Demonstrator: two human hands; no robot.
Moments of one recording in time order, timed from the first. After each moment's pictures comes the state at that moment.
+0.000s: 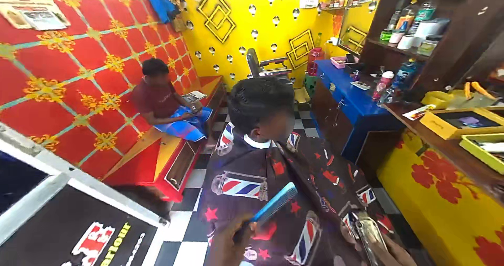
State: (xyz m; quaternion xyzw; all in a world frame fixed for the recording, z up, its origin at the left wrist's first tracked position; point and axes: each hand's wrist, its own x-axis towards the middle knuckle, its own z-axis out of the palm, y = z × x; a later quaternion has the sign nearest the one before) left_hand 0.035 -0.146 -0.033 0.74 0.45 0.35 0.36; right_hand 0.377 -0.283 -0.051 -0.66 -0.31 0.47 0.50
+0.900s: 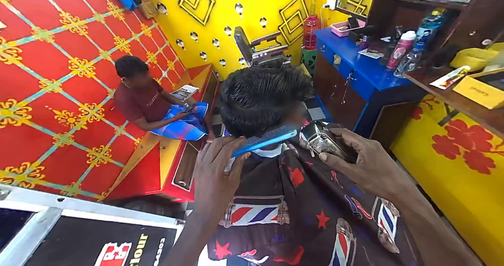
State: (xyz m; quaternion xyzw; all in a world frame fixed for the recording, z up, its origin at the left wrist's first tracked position) left_hand 0.052 0.055 0.038 0.83 0.36 0.42 -0.05; right_hand 0.360 -0.054 0.030 -0.67 -0.61 0.13 0.40
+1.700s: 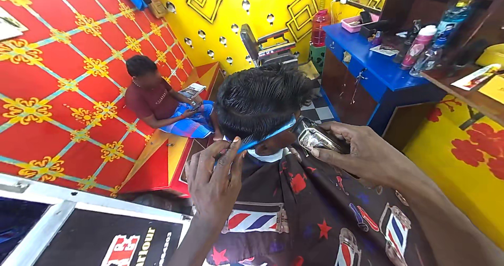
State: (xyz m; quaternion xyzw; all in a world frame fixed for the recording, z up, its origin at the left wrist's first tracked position) left_hand 0.072 0.053 0.038 0.77 0.34 0.49 -0.22; right_hand 0.377 -0.016 0.063 -0.63 -0.67 0.23 0.34
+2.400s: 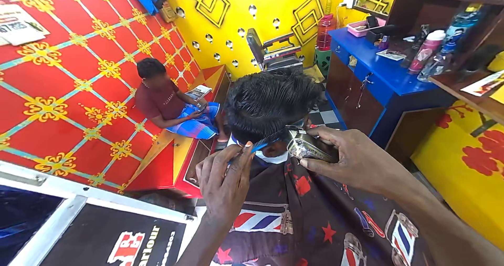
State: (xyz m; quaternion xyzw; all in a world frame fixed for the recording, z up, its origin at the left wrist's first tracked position) left_hand 0.075 0.048 0.035 0.76 0.32 0.51 -0.25; right_hand 0.347 -0.013 0.073 -0.60 -0.72 0.16 0.32
